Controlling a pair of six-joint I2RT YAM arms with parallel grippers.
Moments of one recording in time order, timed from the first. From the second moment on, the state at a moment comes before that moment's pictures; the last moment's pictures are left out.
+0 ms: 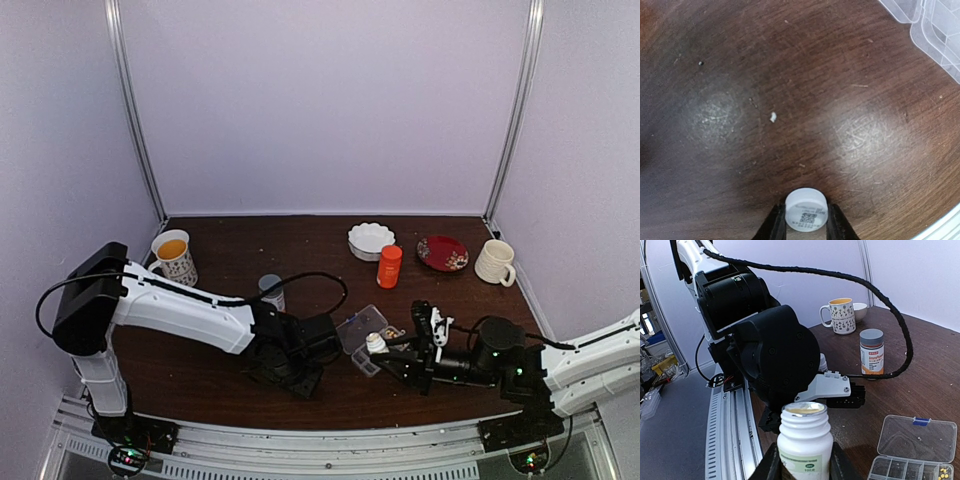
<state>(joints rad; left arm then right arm) -1.26 1.87 1.18 -0.64 -0.14 -0.77 1.19 1.01 0.22 0.71 -0.02 0.24</state>
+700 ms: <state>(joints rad) -1.13 1.37 1.02 -0.27 0.28 -0.77 1.20 1.05 0.41 0.50 -0.09 0.15</state>
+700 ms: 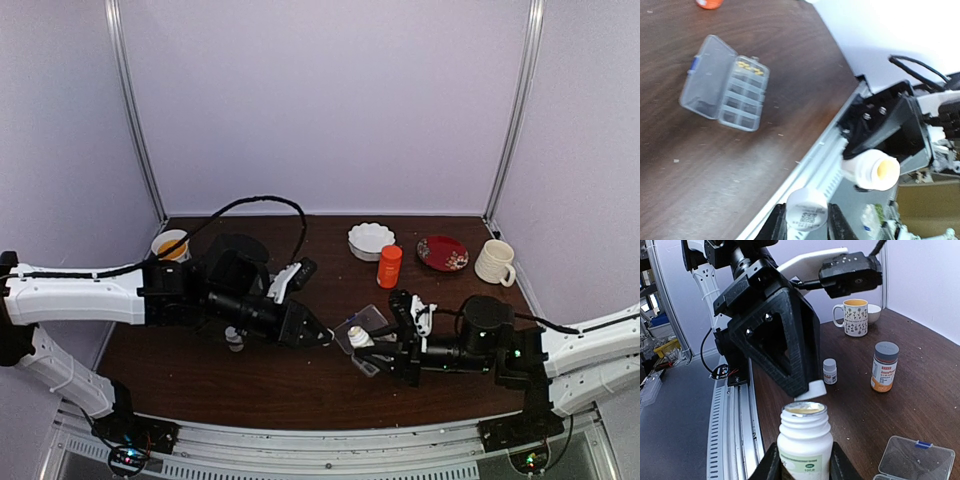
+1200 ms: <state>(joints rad) -1.11 1.33 0.86 0.07 0.50 -0.94 1.21 1.10 0.52 0.41 -0.11 0.08</state>
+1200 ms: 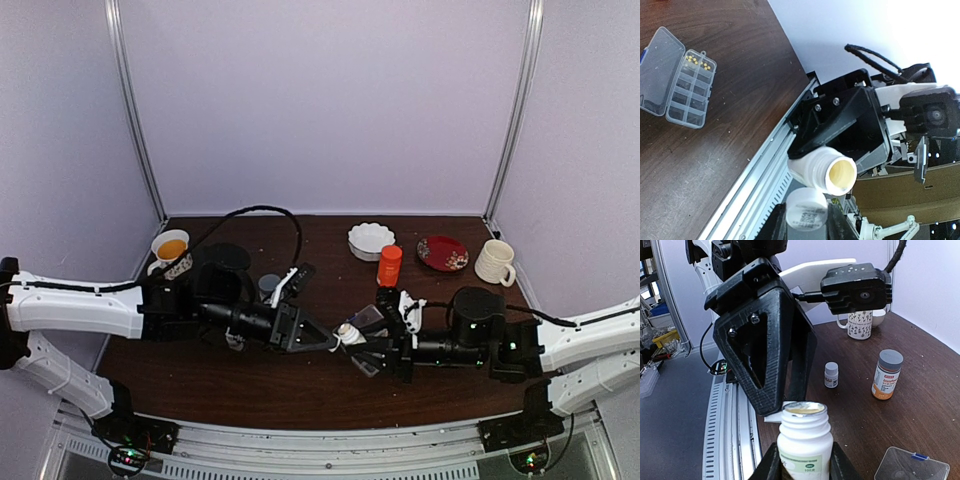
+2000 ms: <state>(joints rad) -1.09 1.30 0.82 0.21 0.53 -1.01 1.21 1.15 0.52 0.43 -0.14 0.08</state>
